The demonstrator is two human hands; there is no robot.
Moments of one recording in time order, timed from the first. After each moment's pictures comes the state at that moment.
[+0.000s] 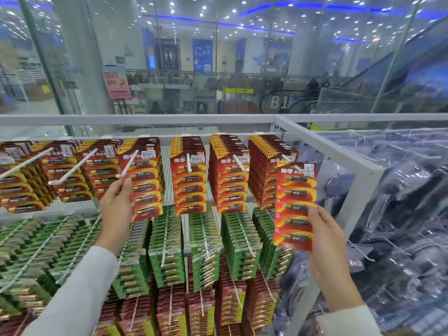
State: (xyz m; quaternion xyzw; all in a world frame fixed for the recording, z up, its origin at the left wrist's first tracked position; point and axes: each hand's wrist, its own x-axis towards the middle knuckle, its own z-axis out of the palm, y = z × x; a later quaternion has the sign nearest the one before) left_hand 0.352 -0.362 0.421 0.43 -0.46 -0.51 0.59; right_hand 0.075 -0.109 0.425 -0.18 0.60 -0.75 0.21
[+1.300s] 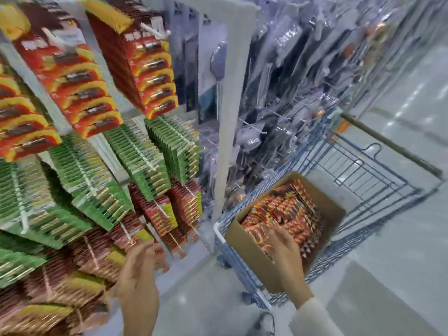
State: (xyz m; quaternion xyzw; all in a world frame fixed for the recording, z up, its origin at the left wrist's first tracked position) left_hand 0.297 -0.106 0.210 0.41 -0.58 -0.63 0.32; right_hand 0.118 0.109 0.198 0.09 0.77 -0.61 0.18
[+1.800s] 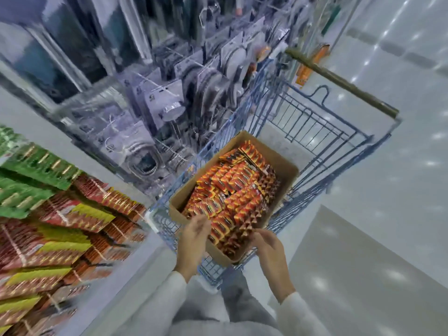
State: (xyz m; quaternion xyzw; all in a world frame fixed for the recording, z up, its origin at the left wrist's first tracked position) left_hand 0.074 0.084 0.103 0.34 -0.71 -0.62 -0.03; right_hand 0.037 0.278 0.116 0.19 0.75 -0.58 0.25
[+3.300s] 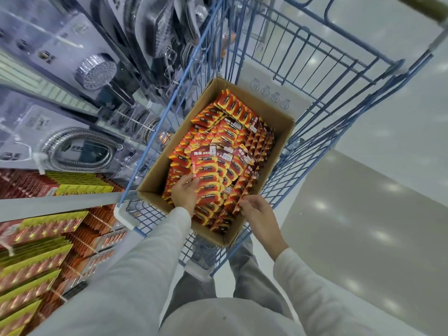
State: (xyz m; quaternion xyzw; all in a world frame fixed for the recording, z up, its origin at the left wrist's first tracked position) left_hand -0.061 0.093 -0.016 0.53 -0.64 -0.56 -0.08; right_hand -0.041 0.285 0.051 0.27 0.72 -0.54 0.35
